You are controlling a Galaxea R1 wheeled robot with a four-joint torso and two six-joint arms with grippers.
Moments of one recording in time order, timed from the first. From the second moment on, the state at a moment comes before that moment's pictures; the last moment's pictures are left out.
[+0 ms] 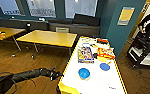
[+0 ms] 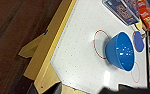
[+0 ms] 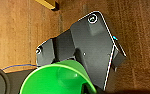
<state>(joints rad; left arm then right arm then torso) 0.35 2.49 -1.88 -0.15 0.53 -0.57 -1.53 2.50 -2.14 -0.56 0.40 0.68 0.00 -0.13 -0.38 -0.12</state>
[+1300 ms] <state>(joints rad) 0.35 2.71 -1.77 0.47 0.53 -1.10 -1.52 2.52 -2.17 -0.58 0.38 0.68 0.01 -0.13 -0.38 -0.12</state>
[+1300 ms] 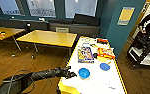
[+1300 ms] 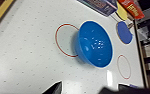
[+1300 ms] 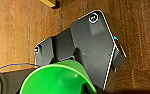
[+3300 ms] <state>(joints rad) 0.37 2.82 -1.95 0.47 0.53 -1.10 -1.51 2.53 -2.17 -0.60 0.38 0.68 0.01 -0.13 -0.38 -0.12</state>
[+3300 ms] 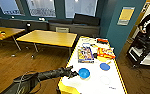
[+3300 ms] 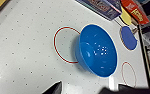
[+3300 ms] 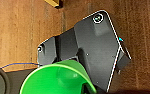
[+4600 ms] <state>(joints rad) 0.40 2.88 -2.12 0.48 0.53 -1.10 -1.51 2.54 -2.17 -0.62 0.38 0.68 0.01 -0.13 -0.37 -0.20</state>
